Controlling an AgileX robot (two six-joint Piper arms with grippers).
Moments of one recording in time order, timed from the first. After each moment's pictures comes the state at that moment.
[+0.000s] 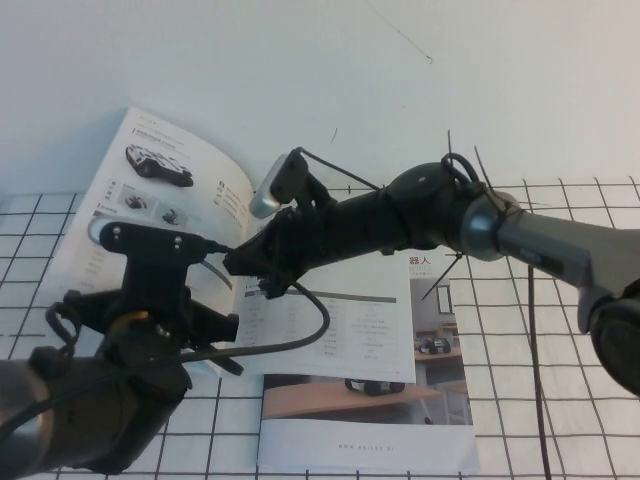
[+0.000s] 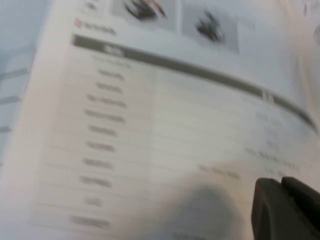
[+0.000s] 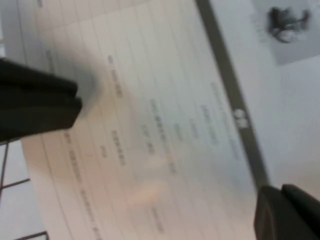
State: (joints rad) right arm 0.53 2.50 -1.96 1.36 0.83 -1.58; left arm -0.60 1.61 -0.67 -1.32 -0.64 1.04
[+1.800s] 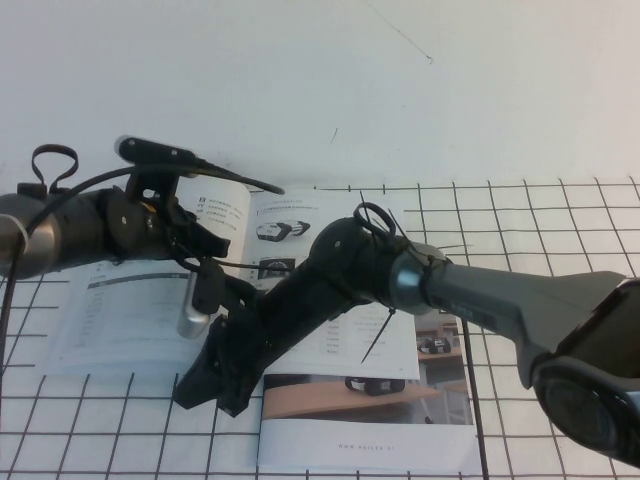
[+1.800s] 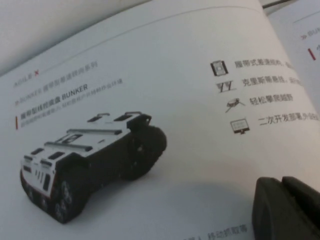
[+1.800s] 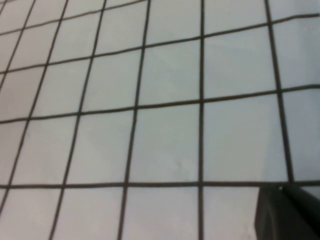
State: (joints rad) right arm 0.71 2.55 -1.98 1.12 1.00 -1.42; left arm -0.19 1.98 -1.22 -0.30 0.07 0.37
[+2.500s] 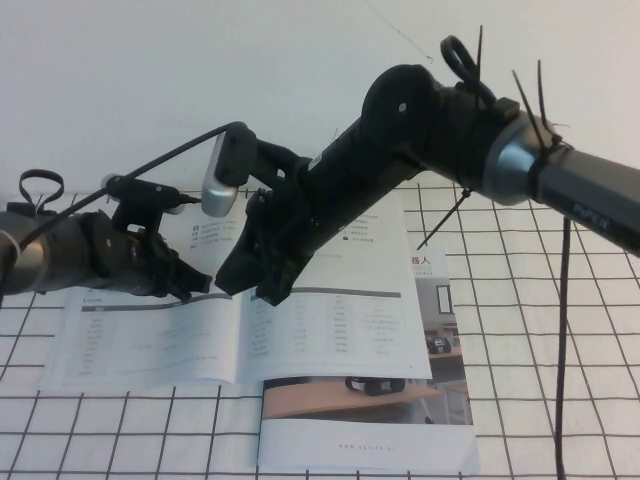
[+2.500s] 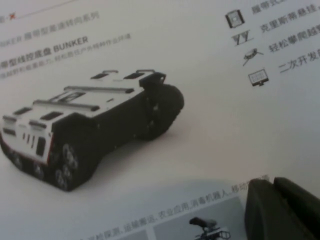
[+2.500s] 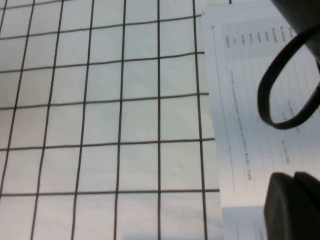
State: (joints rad) right arm 0.63 2.21 -1.97 0.78 1.06 -1.10; left arm -0.12 2.02 -1.17 -0.29 0.14 0.38
